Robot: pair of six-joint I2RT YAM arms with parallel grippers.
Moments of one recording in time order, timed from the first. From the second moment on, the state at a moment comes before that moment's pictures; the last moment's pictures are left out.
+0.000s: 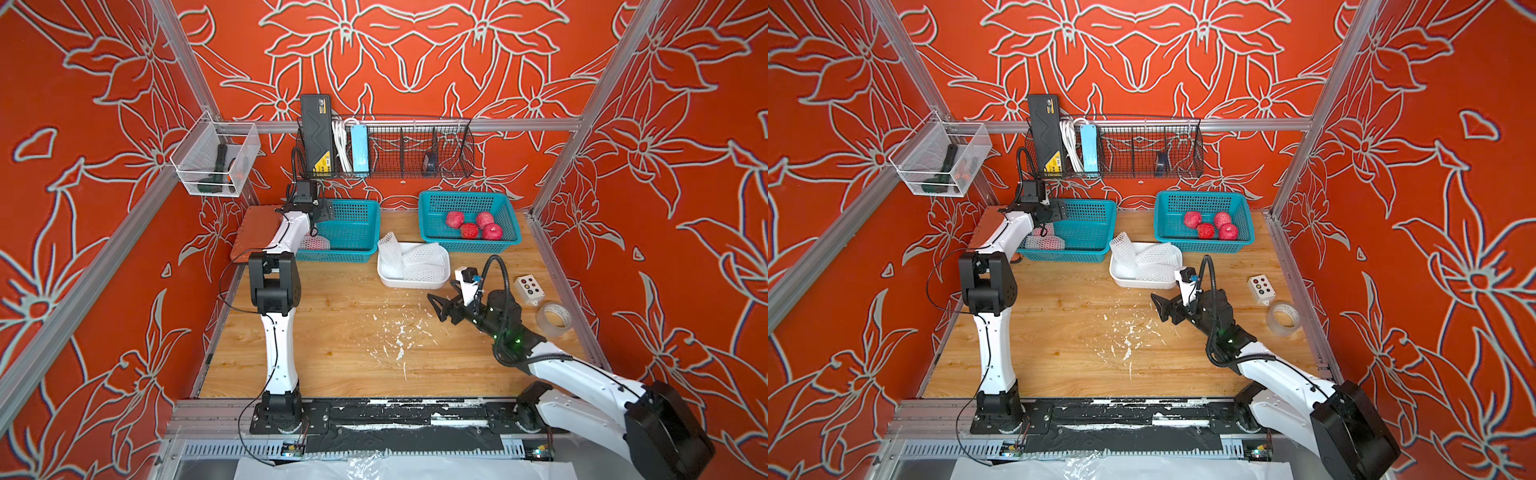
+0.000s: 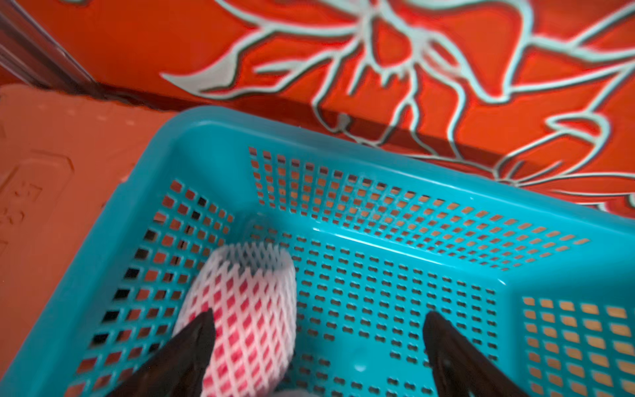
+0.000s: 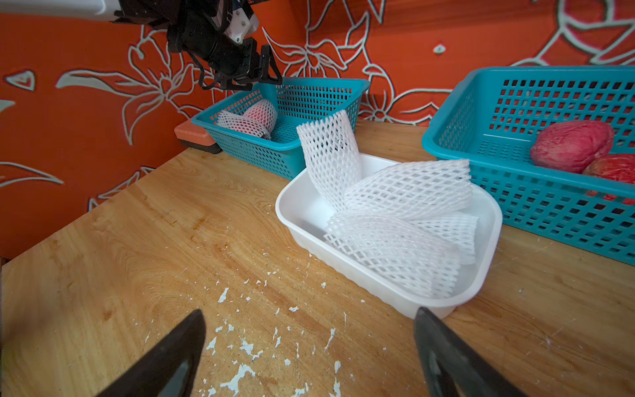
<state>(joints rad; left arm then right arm) 0.05 2.29 2.08 -0.54 -0.09 -0.19 0.60 1.01 0.36 0.42 -0.16 0.16</state>
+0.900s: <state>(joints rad) 0.08 2.09 1.73 -0.33 -0.07 -0.04 0.60 1.02 0.36 0.42 -0.13 0.16</state>
